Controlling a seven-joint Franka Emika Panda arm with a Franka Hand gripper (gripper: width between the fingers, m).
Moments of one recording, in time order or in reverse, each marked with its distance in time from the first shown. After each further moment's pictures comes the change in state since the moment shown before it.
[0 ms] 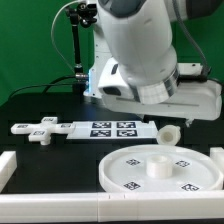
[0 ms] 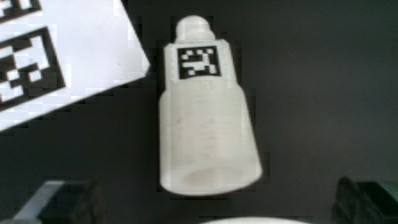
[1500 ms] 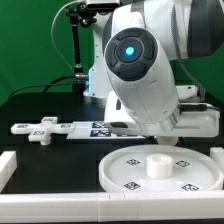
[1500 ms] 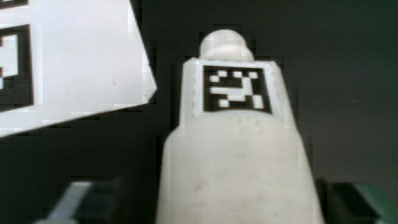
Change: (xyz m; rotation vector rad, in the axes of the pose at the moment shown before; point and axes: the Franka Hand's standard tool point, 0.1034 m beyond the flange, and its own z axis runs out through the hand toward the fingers) arm 0.006 0.005 0.053 -0.026 -0.086 -0.114
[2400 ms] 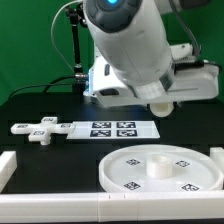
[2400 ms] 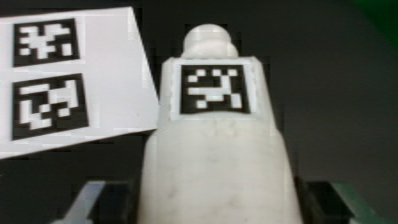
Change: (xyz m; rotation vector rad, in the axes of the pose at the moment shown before) arm -0.033 -0.002 -0.089 0.035 -0.044 -0.071
